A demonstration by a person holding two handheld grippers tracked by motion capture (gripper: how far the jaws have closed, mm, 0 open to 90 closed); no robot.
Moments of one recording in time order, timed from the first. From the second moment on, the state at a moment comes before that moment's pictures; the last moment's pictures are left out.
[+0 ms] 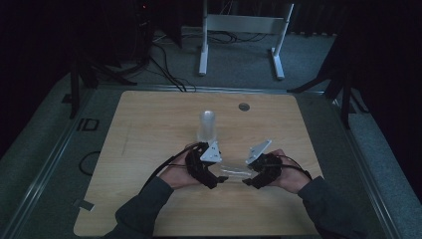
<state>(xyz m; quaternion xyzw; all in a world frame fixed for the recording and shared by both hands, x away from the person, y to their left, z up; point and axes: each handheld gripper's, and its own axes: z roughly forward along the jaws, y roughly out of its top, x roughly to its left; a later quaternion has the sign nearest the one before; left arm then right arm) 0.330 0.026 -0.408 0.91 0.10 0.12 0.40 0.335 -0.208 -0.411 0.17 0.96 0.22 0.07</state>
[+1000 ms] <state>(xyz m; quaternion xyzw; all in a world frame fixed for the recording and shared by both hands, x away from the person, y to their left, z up) 0.343 0.029 -0.414 0.89 0.16 0.12 0.42 0.342 -0.244 -0.422 0.31 0.91 0.25 0.14</state>
